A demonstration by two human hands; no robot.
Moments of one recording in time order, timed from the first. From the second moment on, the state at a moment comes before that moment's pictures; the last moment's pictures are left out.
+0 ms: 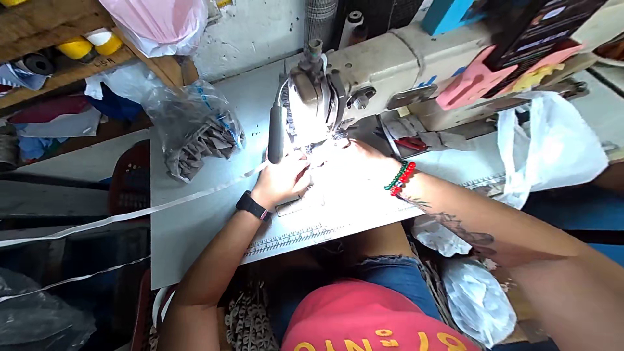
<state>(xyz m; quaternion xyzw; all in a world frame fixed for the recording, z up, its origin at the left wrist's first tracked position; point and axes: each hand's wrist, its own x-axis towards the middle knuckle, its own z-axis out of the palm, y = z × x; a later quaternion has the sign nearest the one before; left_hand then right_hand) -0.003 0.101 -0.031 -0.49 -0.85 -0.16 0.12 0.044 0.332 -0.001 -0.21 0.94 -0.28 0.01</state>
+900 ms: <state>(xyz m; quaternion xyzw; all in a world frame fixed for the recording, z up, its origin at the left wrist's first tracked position) 0.002 0.120 -0.038 -0.34 -0.91 -0.20 0.11 0.032 0.344 -0.005 -0.19 0.94 -0.28 -0.06</state>
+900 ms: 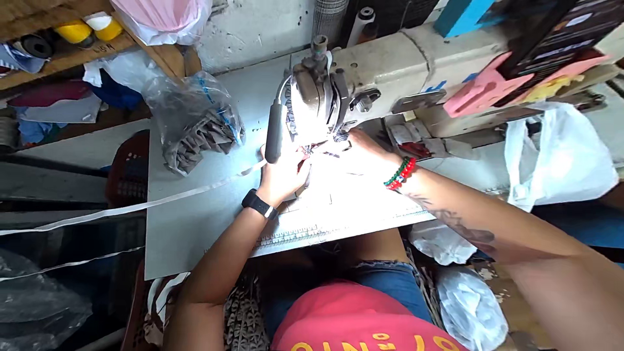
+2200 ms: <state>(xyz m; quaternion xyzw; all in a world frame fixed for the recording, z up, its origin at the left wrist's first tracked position) -0.022 0.124 -0.039 -0.37 -0.90 -0.19 0.16 0.016 0.338 -0.017 -0.19 0.93 -0.30 -0.09</state>
